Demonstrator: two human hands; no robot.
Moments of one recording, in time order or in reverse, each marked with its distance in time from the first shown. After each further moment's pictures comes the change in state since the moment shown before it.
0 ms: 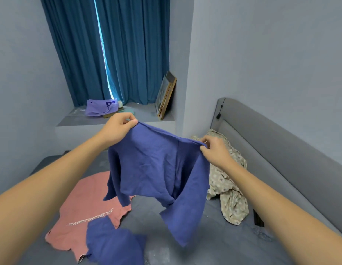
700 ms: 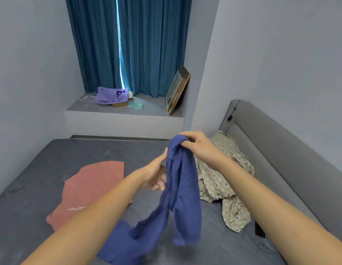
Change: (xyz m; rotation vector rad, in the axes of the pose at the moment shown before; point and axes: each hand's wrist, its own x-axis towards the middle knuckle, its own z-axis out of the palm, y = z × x) left_hand -0.043 -0.052 0.138 -0.604 -0.615 -0.743; right_hand 0.009 -0.098 0.026 0.547 -0.424 -0.174
